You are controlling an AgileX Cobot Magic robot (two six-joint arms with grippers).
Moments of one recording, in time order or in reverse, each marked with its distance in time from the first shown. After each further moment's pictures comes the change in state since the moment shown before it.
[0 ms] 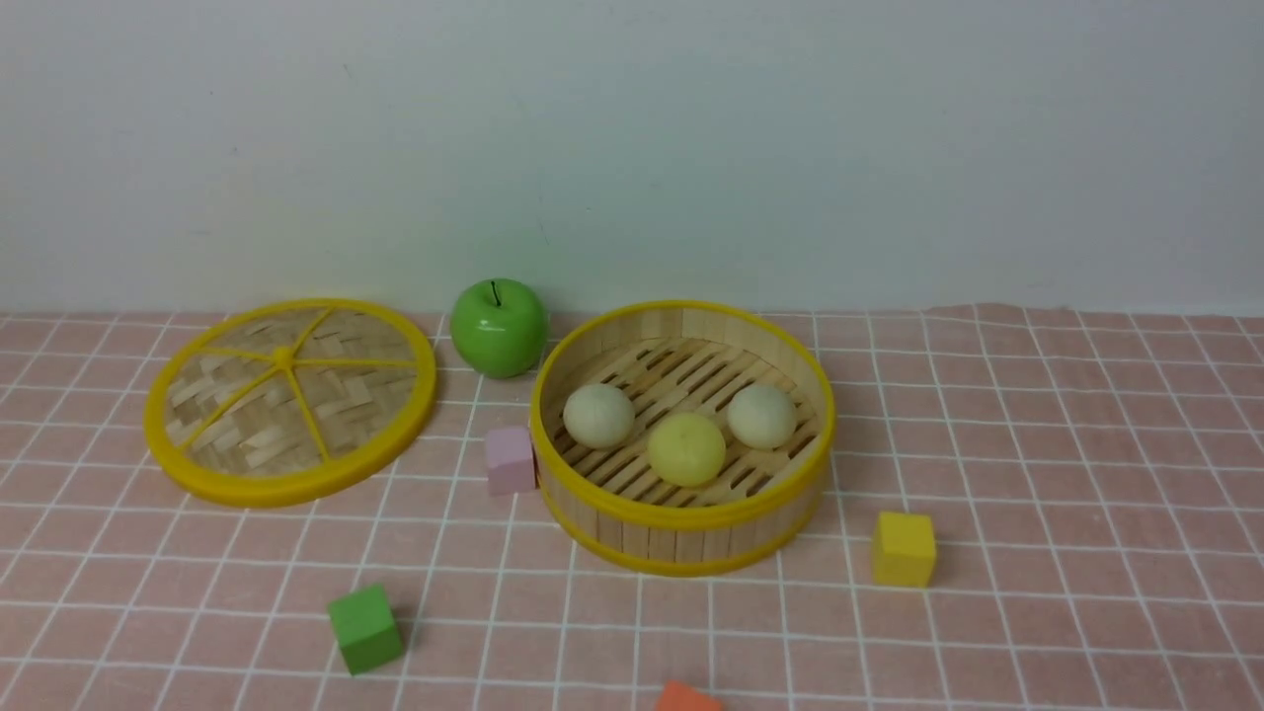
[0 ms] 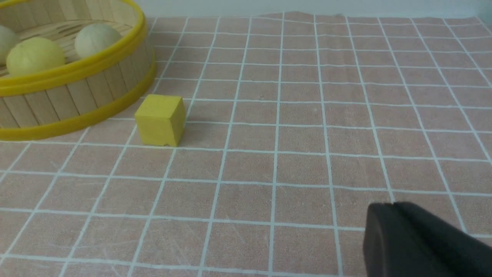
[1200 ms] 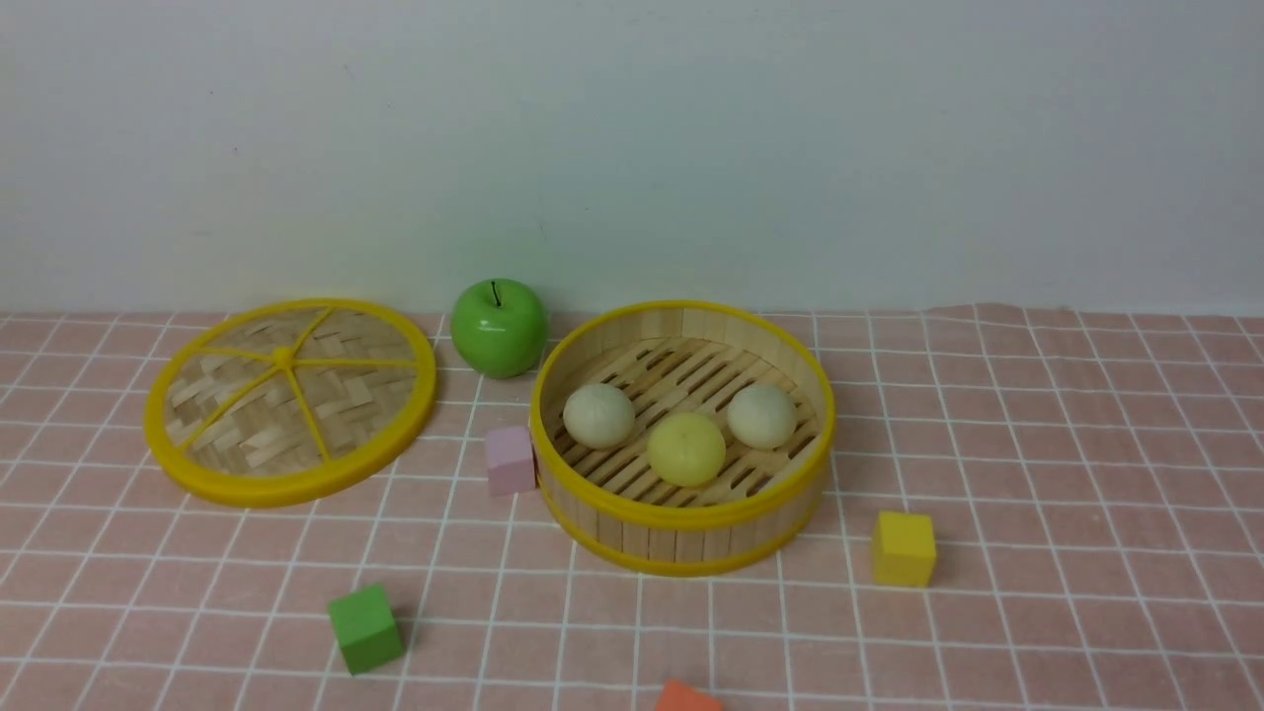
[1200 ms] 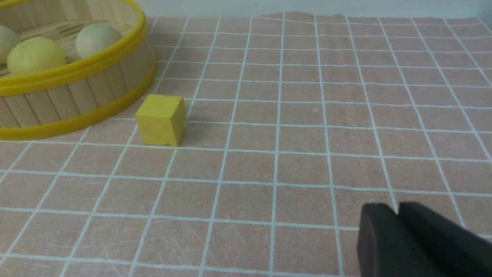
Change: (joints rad) right arm 0.000 0.000 0.000 0.000 0.000 0.000; left arm 0.000 0.000 0.000 0.000 0.000 0.000
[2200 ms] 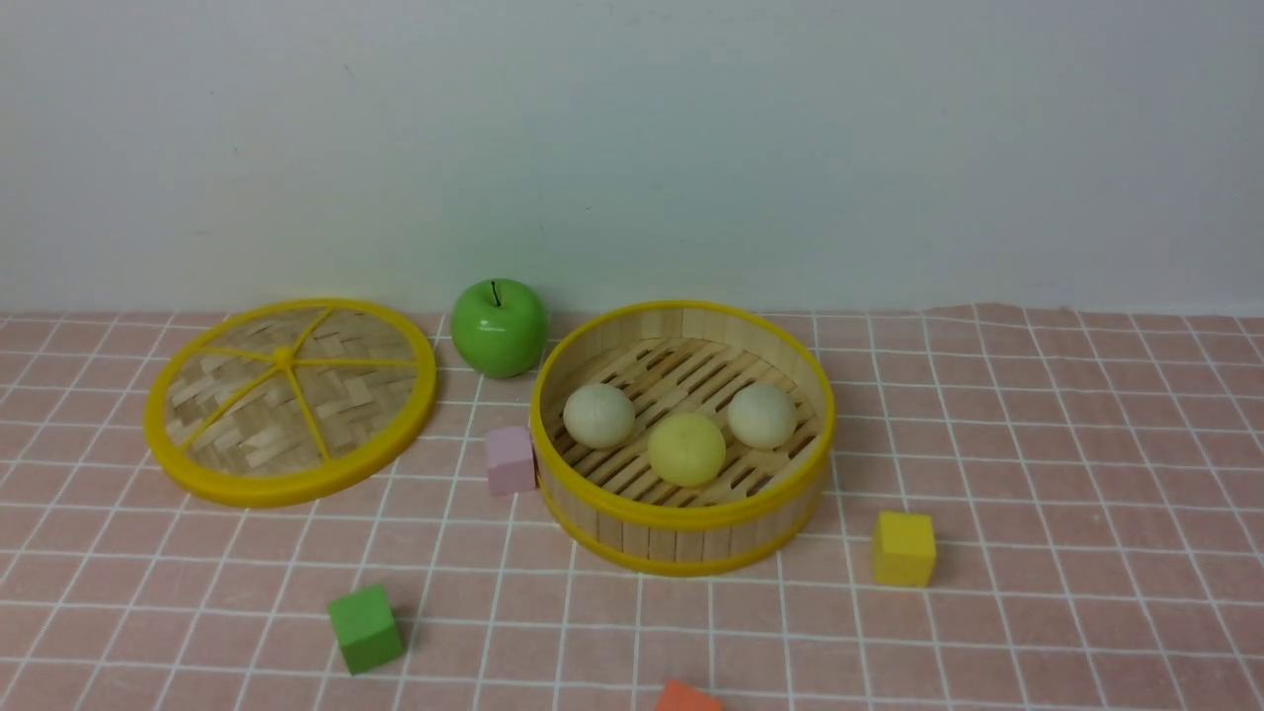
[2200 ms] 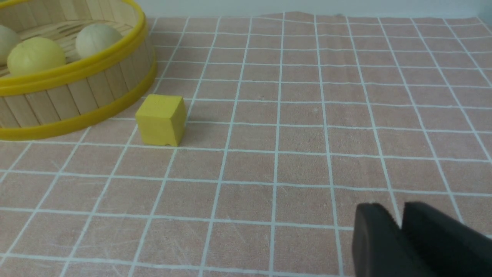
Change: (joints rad) right arm 0.000 0.000 0.000 0.000 0.000 0.000; left arm 0.000 0.000 0.000 0.002 0.000 0.000
